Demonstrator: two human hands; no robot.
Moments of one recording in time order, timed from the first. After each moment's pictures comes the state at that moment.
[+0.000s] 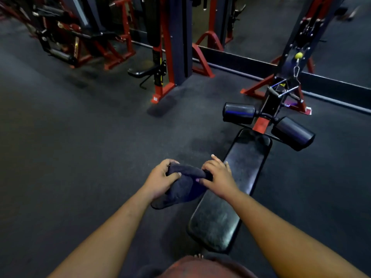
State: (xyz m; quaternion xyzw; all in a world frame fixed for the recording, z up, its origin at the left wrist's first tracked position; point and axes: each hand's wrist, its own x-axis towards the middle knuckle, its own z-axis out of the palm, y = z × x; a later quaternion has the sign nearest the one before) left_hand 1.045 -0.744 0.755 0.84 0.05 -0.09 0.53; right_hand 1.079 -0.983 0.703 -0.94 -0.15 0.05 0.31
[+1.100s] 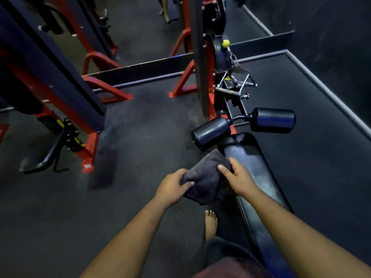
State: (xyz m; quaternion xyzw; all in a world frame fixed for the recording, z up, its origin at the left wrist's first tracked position) left_hand 1.571 -0.747 0.699 0.87 -0.31 -0.28 0.26; right_hand 1.424 -0.950 0.674 -0.76 0.30 -0.11 0.57
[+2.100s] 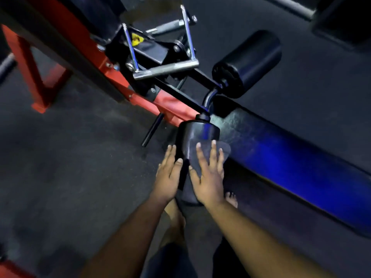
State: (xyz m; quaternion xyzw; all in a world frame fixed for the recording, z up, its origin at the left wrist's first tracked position) left_hand 1.914 -1.067 0.448 0.69 -0.46 -0.53 0.19; right_hand 1.767 -1.054 0.443 -0.62 0.71 -0.12 0.30
